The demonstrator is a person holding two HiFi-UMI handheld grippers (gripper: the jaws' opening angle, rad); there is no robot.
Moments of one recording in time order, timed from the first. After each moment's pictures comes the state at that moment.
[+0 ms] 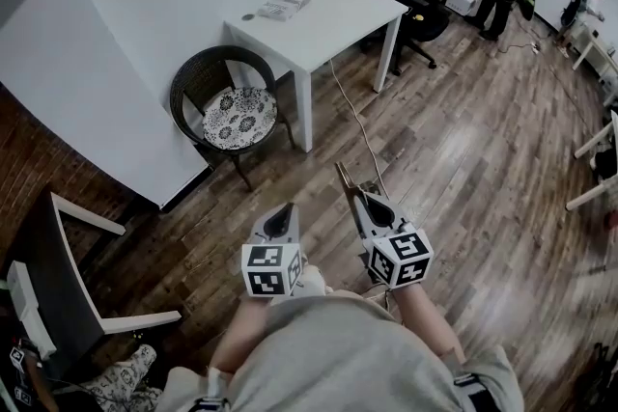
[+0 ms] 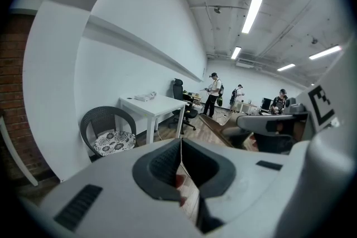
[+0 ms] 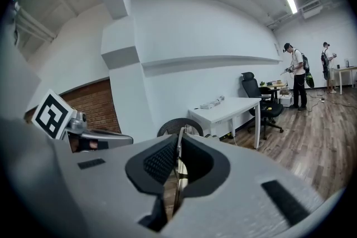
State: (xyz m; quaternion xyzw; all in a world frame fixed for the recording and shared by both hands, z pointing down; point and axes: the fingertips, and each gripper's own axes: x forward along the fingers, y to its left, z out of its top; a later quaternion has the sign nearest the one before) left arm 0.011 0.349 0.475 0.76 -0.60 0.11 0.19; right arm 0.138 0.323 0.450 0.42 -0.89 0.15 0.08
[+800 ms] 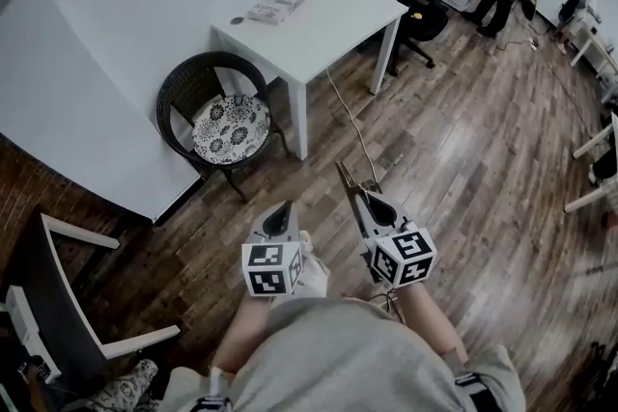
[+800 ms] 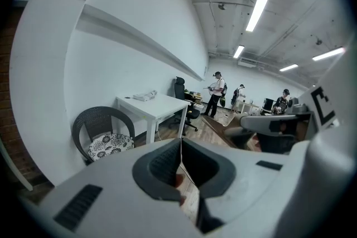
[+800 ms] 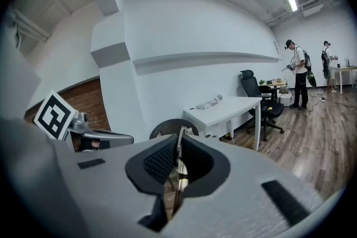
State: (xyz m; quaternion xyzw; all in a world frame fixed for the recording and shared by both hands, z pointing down) left arm -0.002 0.244 0.490 0.76 -0.60 0.11 0.20; right arm 0.130 0.222 0.463 0.43 -0.89 0.15 0.09
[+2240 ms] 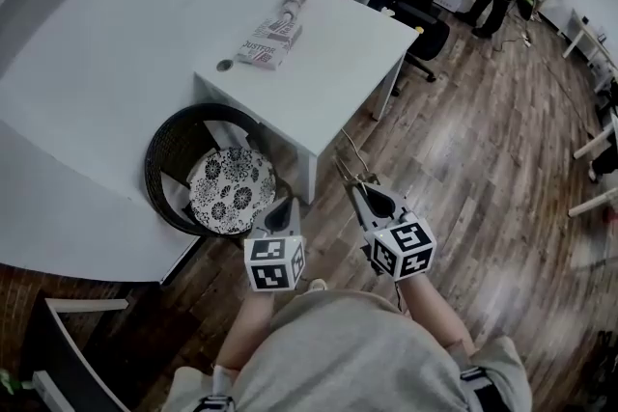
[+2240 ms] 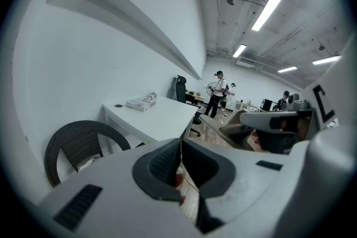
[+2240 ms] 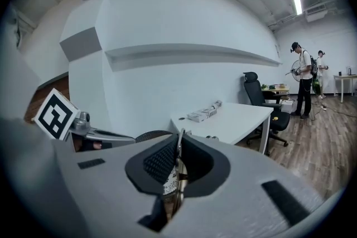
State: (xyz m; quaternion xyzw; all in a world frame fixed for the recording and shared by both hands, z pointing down) left arm -0.094 -0.051 0.488 0.79 -0.57 0.12 0.21; right arm 0.031 -0.064 0.450 0.45 -0.88 0.13 0.10
